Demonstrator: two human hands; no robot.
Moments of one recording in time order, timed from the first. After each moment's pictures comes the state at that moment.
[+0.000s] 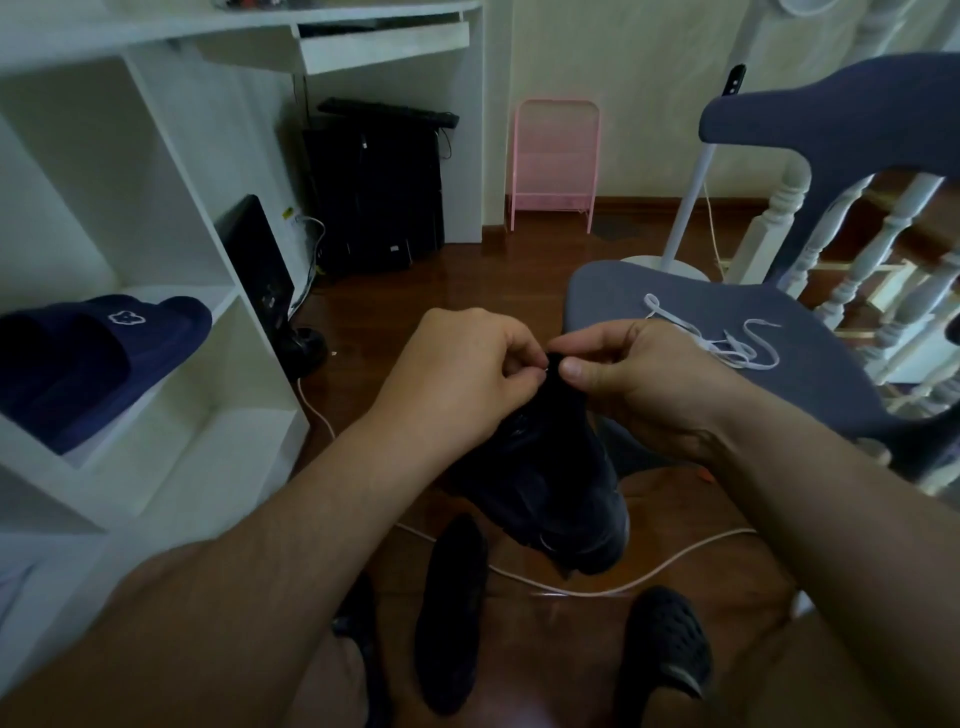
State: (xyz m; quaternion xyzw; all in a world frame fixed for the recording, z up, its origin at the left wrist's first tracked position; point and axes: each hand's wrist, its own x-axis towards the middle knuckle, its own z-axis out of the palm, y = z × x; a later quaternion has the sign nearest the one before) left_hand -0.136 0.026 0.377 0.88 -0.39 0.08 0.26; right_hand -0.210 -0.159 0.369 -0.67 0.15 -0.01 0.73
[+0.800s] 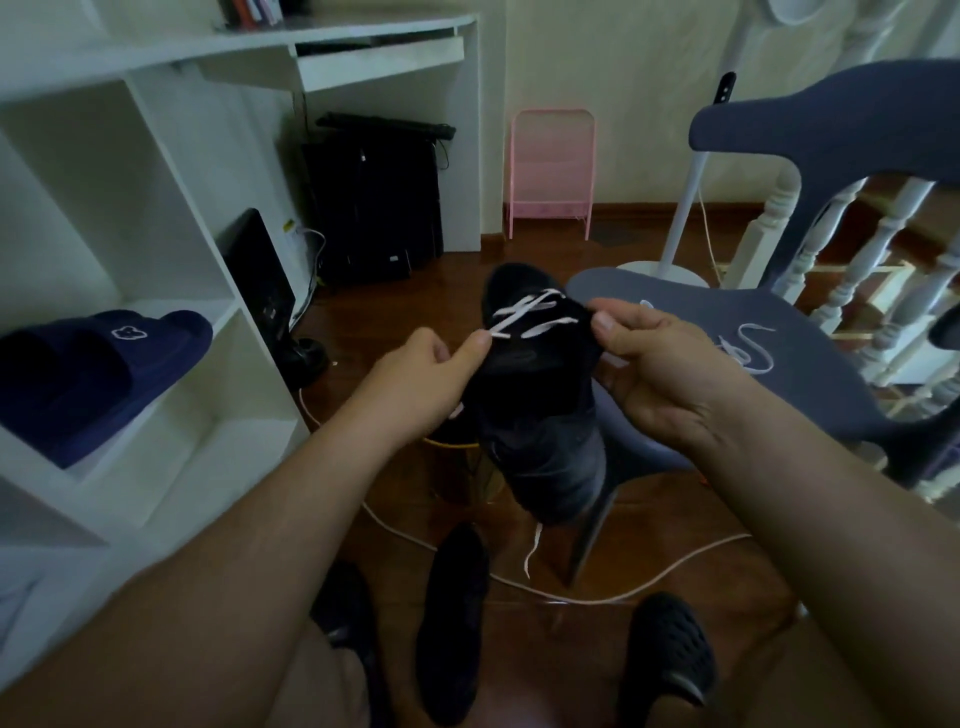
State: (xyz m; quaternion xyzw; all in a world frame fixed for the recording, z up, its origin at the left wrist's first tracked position) left_hand -0.103 0.039 0.355 0.91 -0.17 -0.12 0.36; right_hand -0.202 -0.164 0.377 -0.48 0.20 -0.12 0.84
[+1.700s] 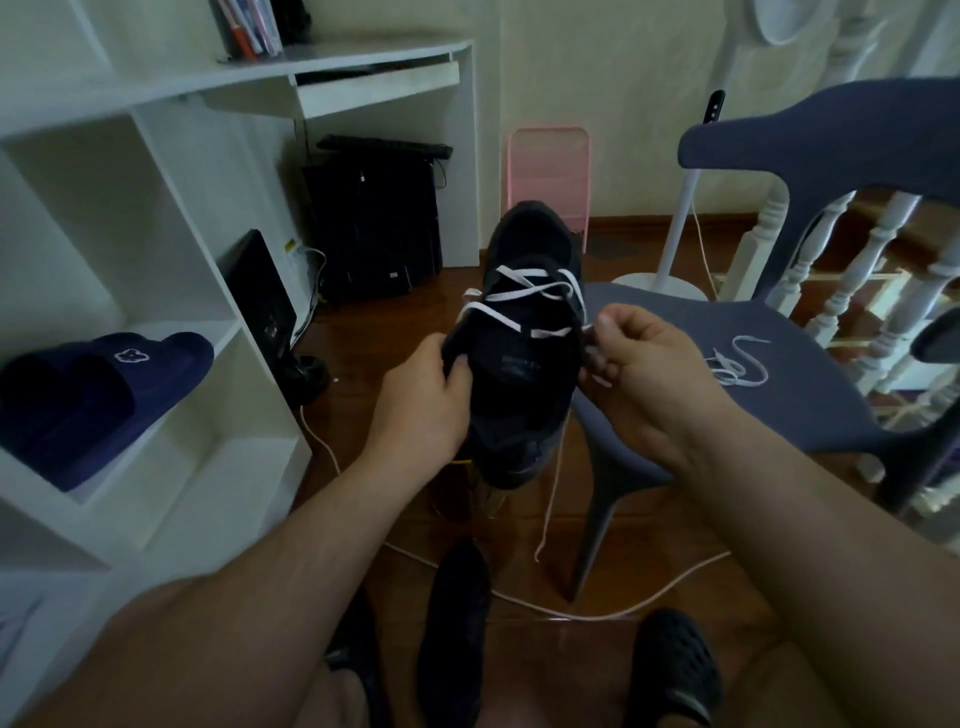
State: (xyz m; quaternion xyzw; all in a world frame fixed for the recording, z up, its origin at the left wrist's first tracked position) left_hand -0.107 0.021 0.337 0.87 -0.21 0.02 0.45; right_hand -0.205 -0.158 0.379 -0.54 0.18 -0.16 0.81
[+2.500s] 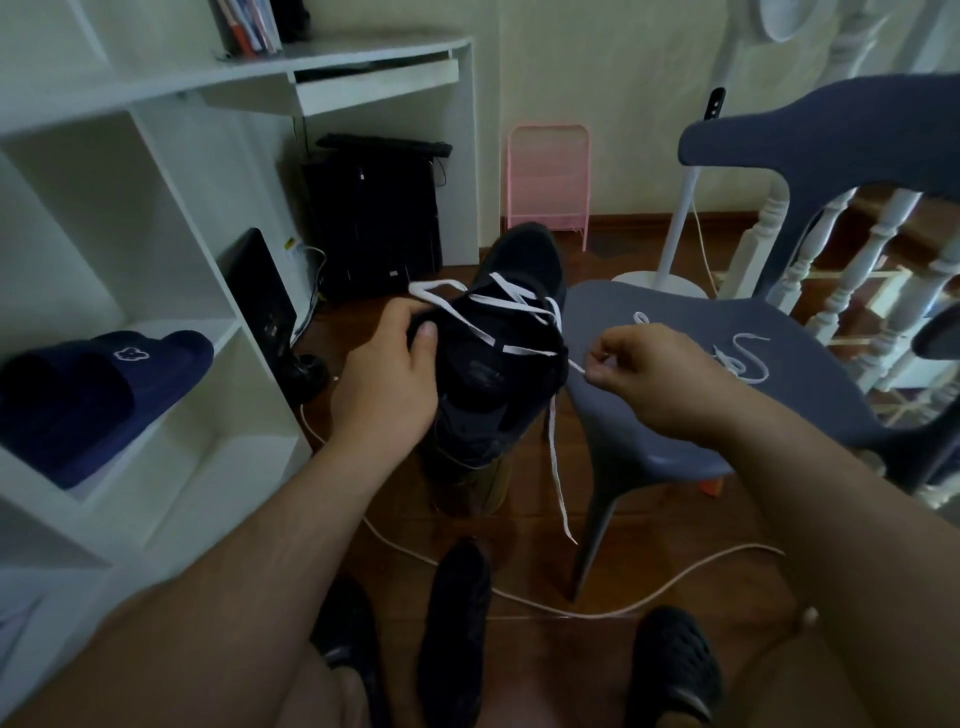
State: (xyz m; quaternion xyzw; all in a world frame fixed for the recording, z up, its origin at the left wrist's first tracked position) left_hand -0.095 0.041 0.347 0.87 -0.20 0.11 0.43; right_hand -0.204 -0.205 0.373 -0.96 0.09 -0.06 0.26
